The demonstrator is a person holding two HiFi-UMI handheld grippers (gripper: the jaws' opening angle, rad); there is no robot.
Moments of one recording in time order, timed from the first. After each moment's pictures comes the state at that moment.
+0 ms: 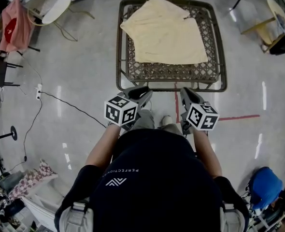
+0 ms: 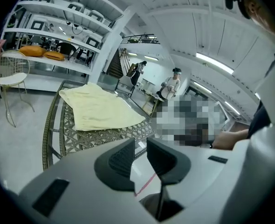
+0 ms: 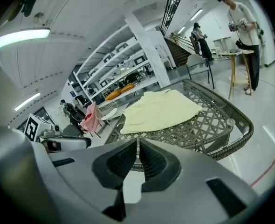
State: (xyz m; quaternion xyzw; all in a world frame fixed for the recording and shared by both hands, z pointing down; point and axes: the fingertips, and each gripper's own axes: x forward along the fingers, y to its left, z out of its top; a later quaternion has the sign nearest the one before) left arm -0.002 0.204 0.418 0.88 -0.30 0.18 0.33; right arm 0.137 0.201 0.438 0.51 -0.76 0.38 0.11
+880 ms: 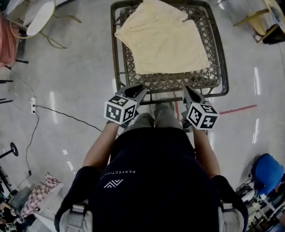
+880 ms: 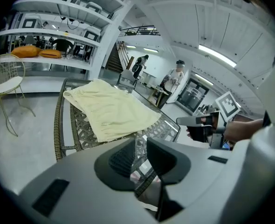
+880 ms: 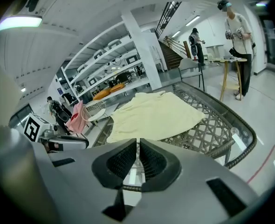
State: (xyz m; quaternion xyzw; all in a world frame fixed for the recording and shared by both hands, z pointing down) left arm -0.046 0.118 0.464 0.87 -0.29 0.23 0.32; right arm 0.124 0.137 0.456 0.57 -0.72 0.38 0.13
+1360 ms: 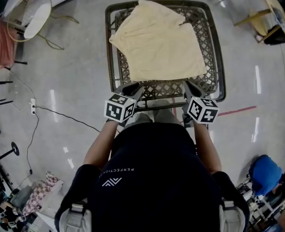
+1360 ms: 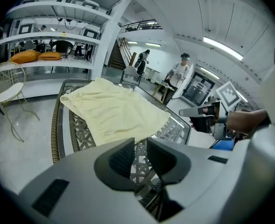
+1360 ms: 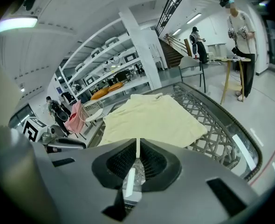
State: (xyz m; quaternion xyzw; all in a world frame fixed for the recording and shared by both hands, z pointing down) left arm -0.029 0.075 0.477 0.86 -0.31 0.27 0.31; right arm 0.158 0.081 0.461 0.56 -0.72 0.38 0.15
